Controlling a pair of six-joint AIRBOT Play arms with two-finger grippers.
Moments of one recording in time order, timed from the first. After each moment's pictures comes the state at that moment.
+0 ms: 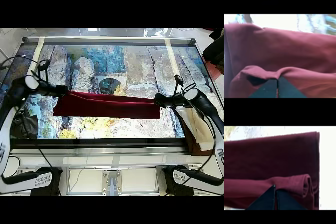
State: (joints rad) left arm -0.02 -1.40 1.19 1.35 -0.88 -1.44; right arm -0.08 -1.32 0.96 -1.09 0.82 1.50
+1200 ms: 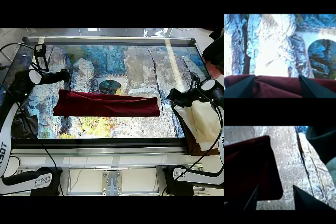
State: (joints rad) left arm -0.08 -1.33 1.25 1.36 -0.66 -1.51; right arm -0.33 -1.40 1.09 -1.11 1.10 1.49
